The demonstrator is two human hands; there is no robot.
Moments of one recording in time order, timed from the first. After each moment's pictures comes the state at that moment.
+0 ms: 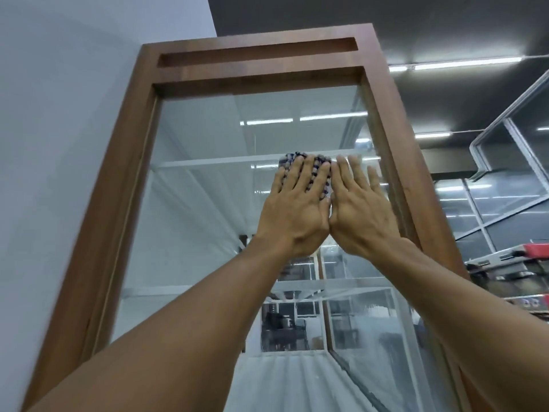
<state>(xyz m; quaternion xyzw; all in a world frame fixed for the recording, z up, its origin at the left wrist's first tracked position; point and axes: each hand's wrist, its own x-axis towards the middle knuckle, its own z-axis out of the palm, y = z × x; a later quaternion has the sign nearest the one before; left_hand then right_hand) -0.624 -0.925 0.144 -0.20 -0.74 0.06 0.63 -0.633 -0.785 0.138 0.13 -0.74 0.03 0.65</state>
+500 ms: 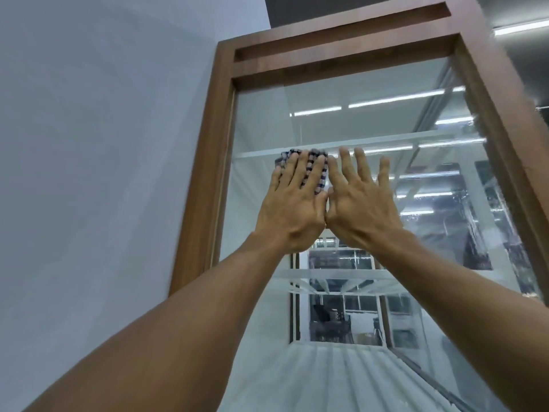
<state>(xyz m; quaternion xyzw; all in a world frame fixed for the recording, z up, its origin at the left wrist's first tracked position) -0.609 -1.061 0.130 -0.15 -0.76 0.02 0.64 -0.628 -0.917 0.137 0.17 -0.74 0.00 0.65</state>
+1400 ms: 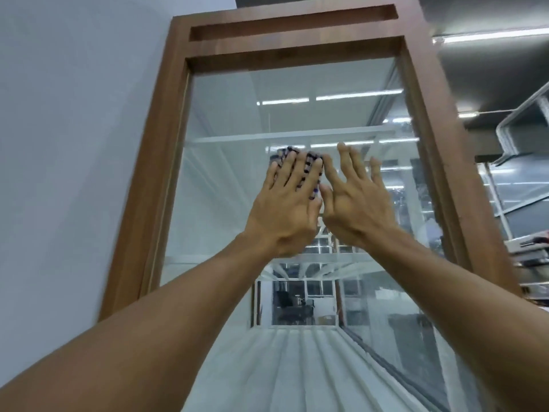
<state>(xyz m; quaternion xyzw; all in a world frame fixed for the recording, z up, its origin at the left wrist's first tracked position) -0.623 -1.000 0.107 -0.20 -0.74 0.06 0.64 -0.629 -0.840 0.114 0.15 -0.74 0.02 0.65</state>
